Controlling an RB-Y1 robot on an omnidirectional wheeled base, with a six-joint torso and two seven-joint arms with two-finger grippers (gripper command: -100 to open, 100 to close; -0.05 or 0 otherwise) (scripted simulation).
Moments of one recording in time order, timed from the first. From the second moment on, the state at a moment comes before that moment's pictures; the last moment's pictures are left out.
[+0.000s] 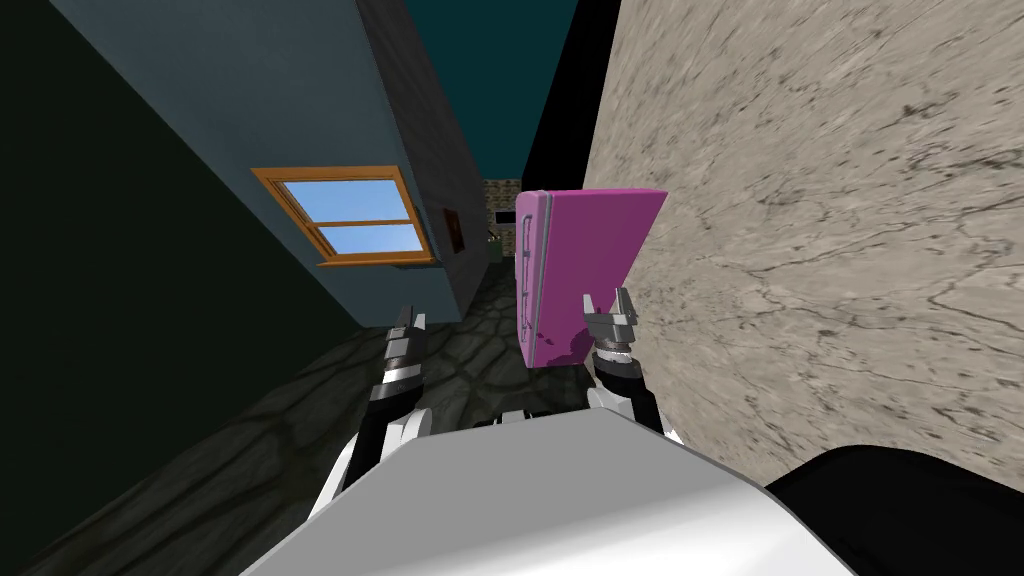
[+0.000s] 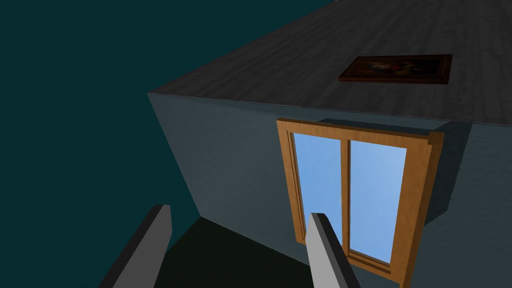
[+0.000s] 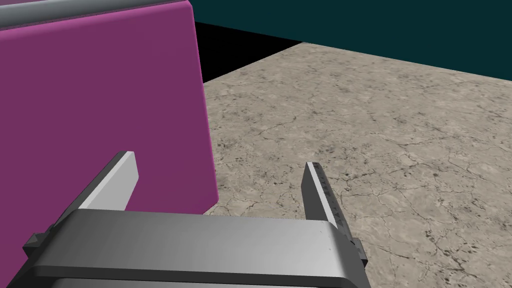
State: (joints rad) left arm 0.51 -0.01 -0.02 -2.30 -0.07 -0.36 -0.06; right arm 0.53 -0.04 0.02 -2.29 -0.05 -0.64 -0.17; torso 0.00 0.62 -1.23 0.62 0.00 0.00
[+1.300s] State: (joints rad) left arm 0.51 -0.01 -0.02 -2.30 -0.07 -0.36 -0.06; right arm 0.47 -0.15 0.18 -2.25 -0.37 -0.55 -0.39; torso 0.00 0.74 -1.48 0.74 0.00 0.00
